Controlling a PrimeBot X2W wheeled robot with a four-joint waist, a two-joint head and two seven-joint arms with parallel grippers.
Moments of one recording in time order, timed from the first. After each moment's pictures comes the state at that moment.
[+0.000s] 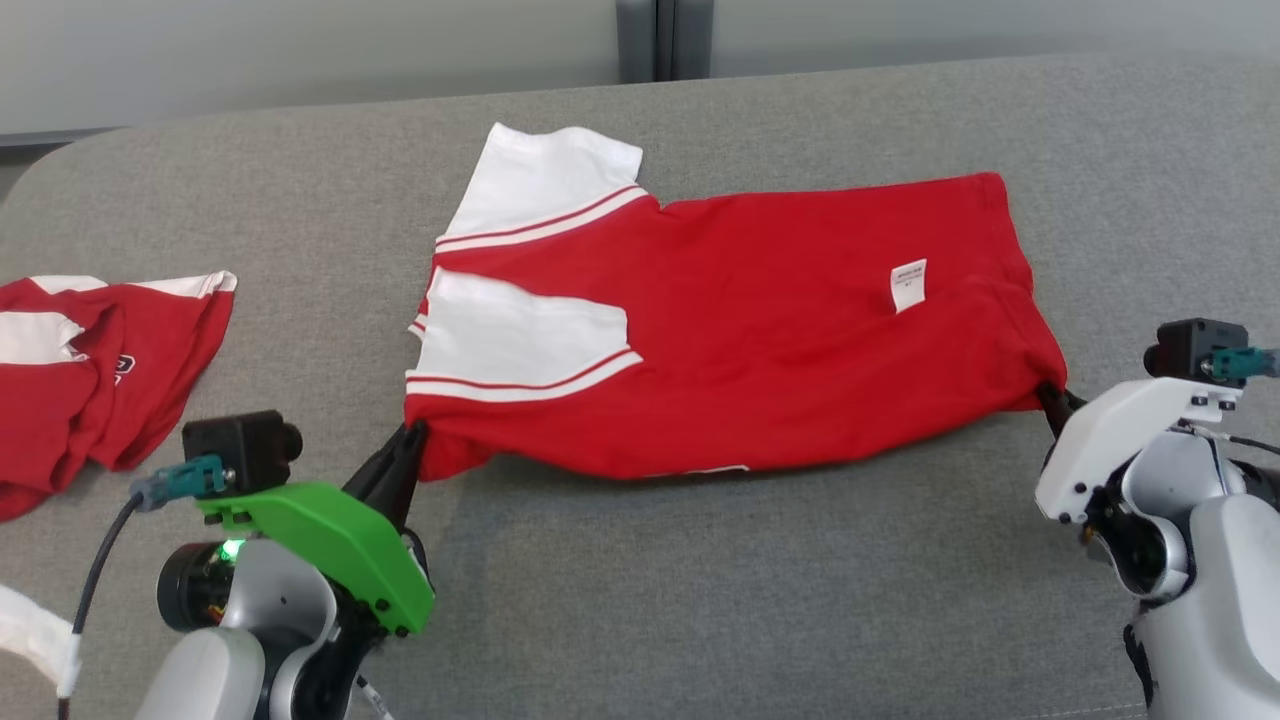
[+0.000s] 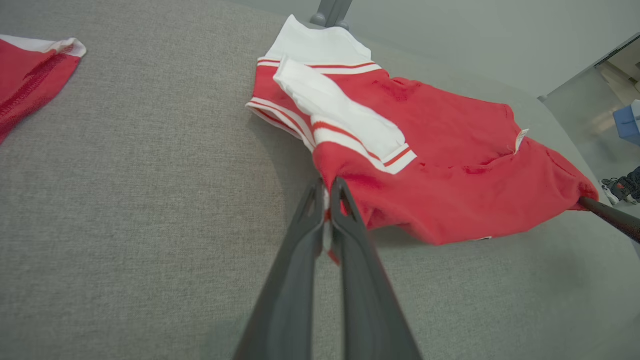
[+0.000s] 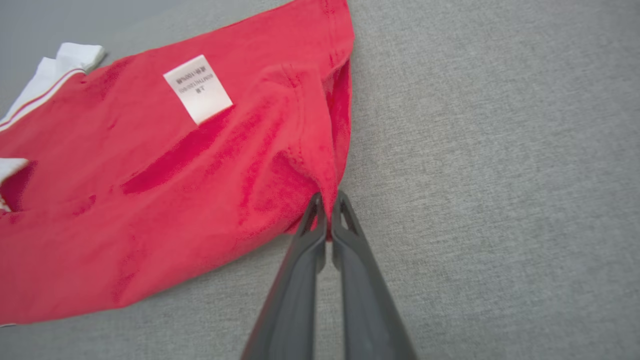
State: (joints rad) left arm -0.17 0.27 -0.27 -0.08 -0.70 0.10 0.41; right arm -0.34 -0.10 -0.18 0.34 0.28 0.13 0.47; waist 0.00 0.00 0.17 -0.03
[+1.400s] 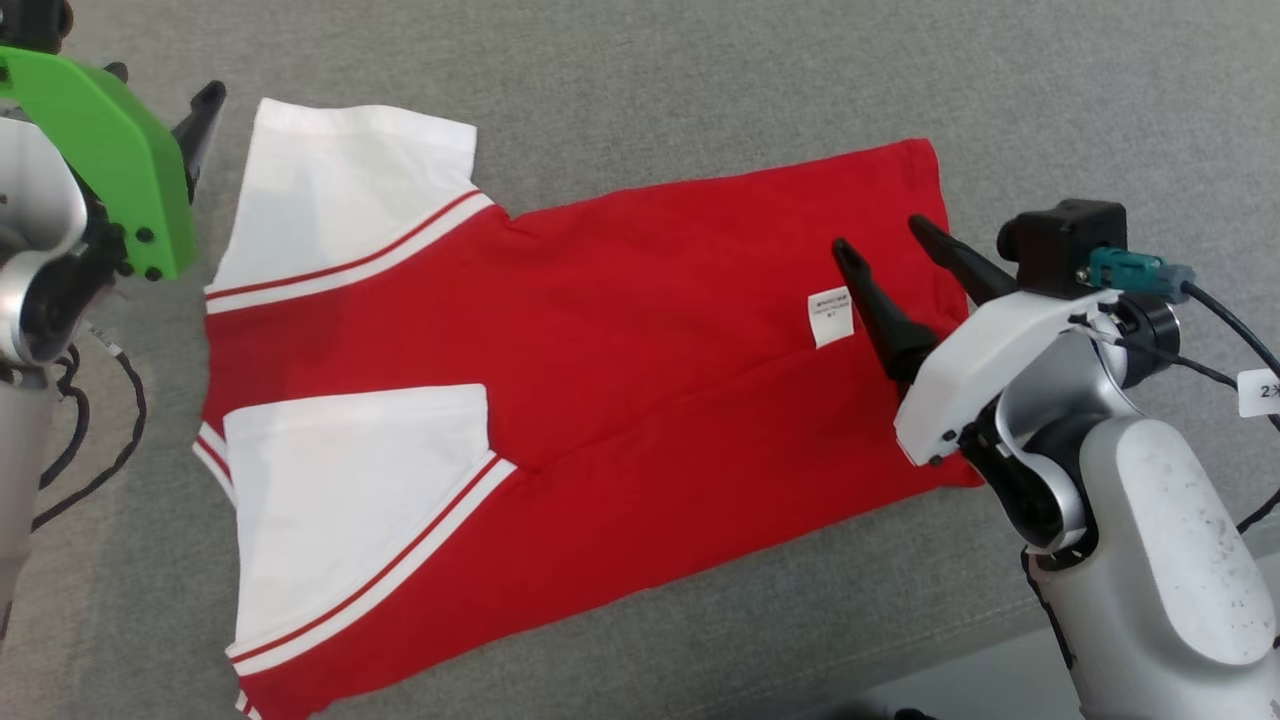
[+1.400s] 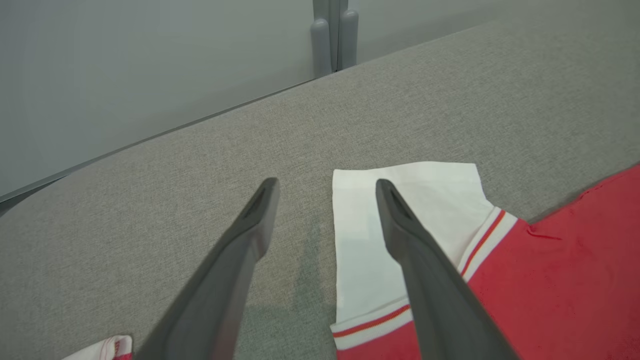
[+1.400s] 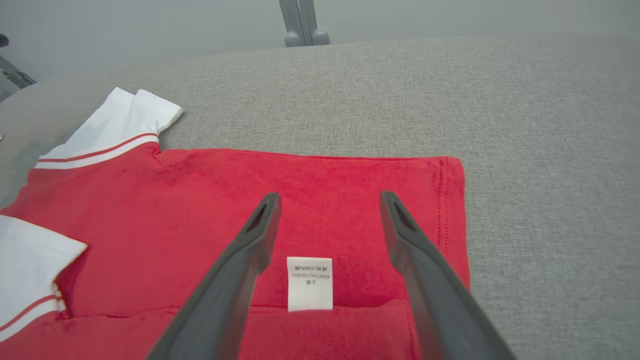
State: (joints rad) left arm -0.85 0.52 -0.32 0.21 -0.57 -0.06 0.72; right arm -0.39 -0.13 0.17 -0.05 0.32 0.13 0.42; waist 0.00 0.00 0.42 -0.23
